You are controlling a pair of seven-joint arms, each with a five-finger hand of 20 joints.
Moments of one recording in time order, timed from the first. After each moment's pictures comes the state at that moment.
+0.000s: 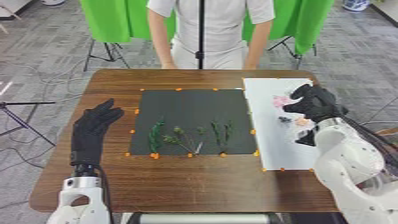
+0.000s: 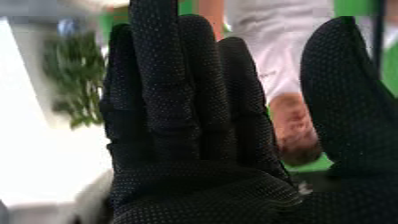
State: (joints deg) left arm 117.8 -74.5 -93.0 -113.4 61.2 5.6 21.8; right arm -95.3 -52.3 81.1 -114.5 -139.3 -9.4 30.6
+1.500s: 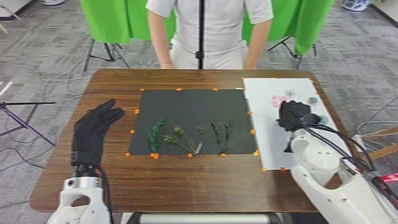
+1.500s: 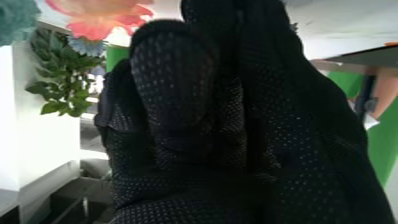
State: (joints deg) left arm 117.8 -74.5 -92.8 -113.5 61.3 5.5 21.6; right arm -88.0 -52.3 66.9 -100.1 -147.7 -5.1 30.7
